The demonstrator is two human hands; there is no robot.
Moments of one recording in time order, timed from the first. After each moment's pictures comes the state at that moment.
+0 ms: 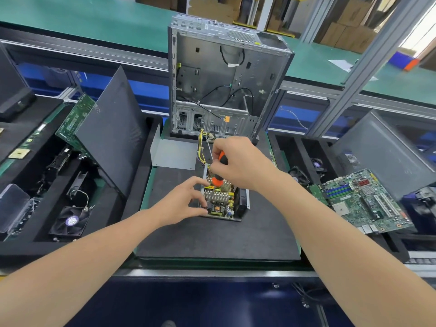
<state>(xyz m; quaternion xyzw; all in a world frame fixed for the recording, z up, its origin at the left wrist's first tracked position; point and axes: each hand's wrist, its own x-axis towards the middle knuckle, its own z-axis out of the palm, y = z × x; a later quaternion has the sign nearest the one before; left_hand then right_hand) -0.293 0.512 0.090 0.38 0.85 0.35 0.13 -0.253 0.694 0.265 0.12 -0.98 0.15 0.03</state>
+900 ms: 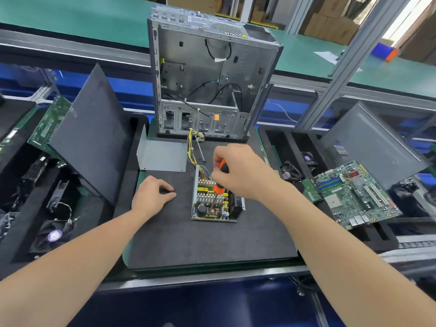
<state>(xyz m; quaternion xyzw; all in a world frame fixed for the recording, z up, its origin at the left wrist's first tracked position) -0.351 0.490 0.037 0.09 0.92 0.38 0.07 -0.247 0.706 0.254 0.05 -0.99 0.15 0.00</state>
